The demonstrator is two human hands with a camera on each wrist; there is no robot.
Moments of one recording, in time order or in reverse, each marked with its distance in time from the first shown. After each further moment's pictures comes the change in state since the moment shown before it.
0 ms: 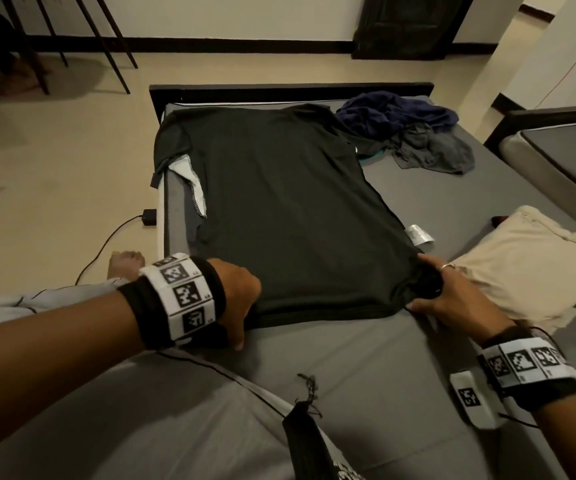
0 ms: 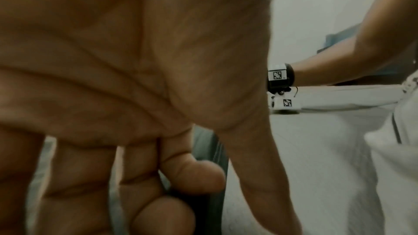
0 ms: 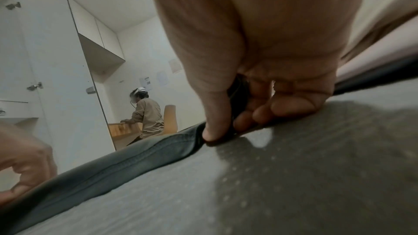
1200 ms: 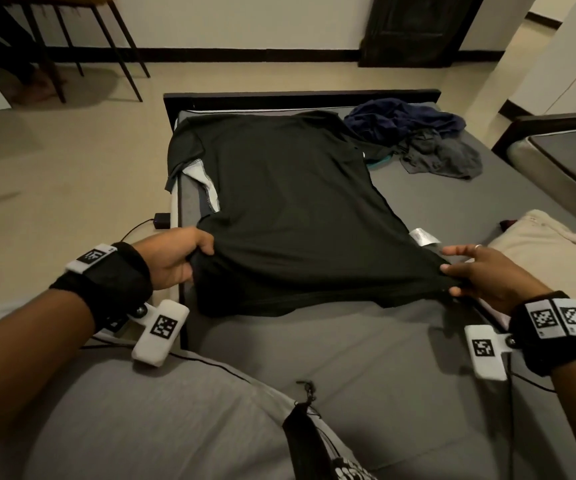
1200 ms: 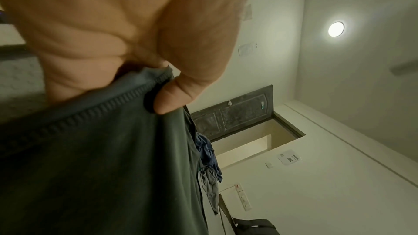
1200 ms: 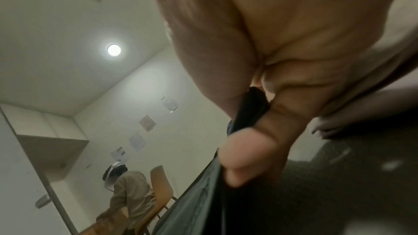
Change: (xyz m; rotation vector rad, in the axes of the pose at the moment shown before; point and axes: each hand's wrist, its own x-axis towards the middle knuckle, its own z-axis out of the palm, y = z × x) left_hand -0.010 -0.084 0.030 -2.135 0.300 -0.072; right_hand 0.021 -0.023 -0.041 0.691 0.012 0.378
